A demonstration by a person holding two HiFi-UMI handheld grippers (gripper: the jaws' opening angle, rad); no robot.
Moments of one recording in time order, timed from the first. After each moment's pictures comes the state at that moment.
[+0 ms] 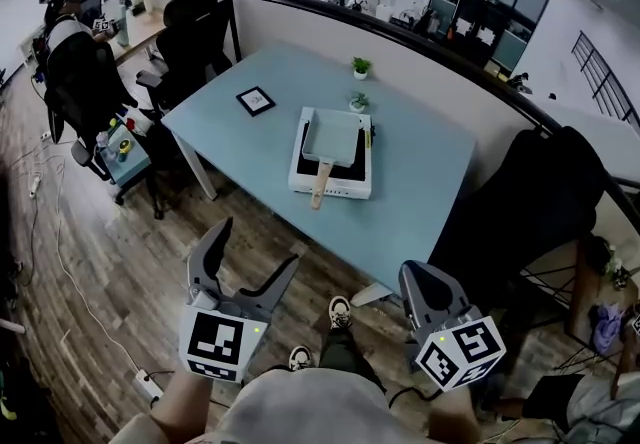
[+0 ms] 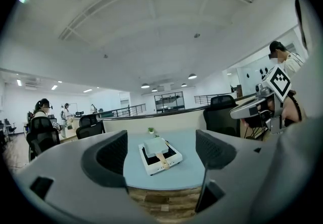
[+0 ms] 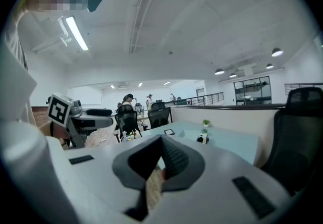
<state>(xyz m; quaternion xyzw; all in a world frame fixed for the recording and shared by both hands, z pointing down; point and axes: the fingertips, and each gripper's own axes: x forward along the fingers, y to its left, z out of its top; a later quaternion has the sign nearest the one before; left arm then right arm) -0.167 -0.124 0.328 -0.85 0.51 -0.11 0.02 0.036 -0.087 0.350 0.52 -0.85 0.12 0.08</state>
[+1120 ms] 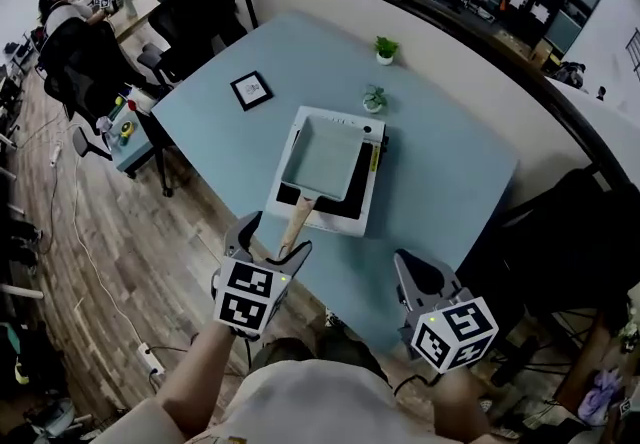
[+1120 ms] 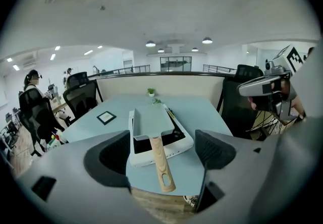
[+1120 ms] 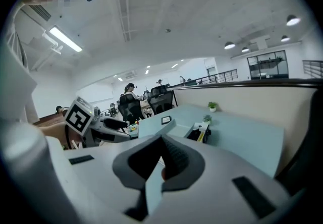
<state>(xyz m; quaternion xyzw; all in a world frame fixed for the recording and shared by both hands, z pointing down) -0.047 -0.361 0.486 -0.80 0.51 -0.29 -0.15 0.138 -0.331 0.439 0.42 -0.87 0.21 0.13</state>
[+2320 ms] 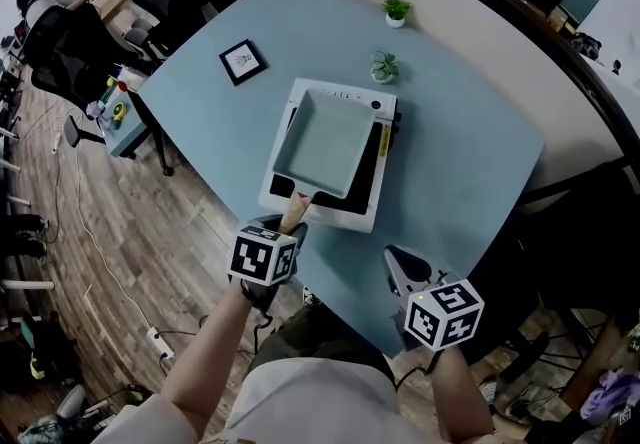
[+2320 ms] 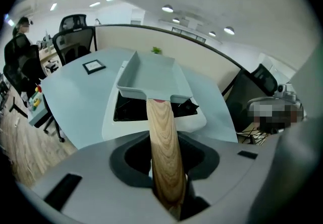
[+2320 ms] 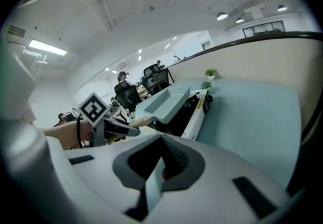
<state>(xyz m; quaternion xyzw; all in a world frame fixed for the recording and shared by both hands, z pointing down) -0.050 -0.407 0.650 -0.74 0.46 -0.34 -0.37 0.121 -0.376 0.582 0.38 -0.85 0.33 0.18</state>
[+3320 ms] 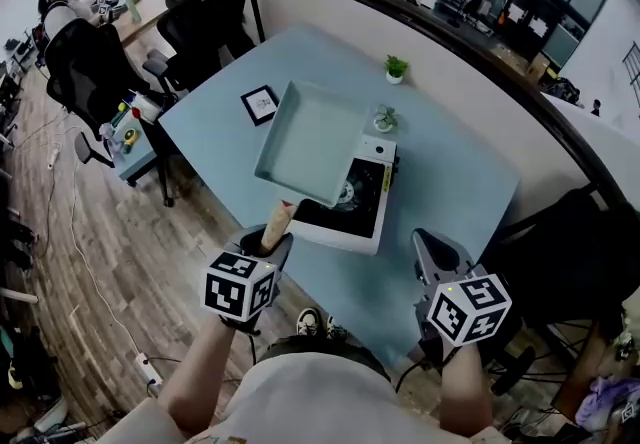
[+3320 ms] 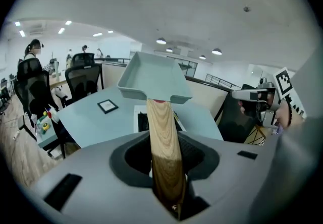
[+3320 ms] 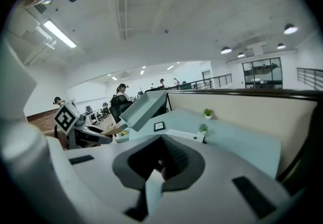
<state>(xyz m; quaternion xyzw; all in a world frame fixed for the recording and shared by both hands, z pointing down) -0.108 -0.383 0.488 -0.79 0.50 -0.23 -0.26 0.116 -0.396 0.426 0.46 -0.86 0.20 0.13</state>
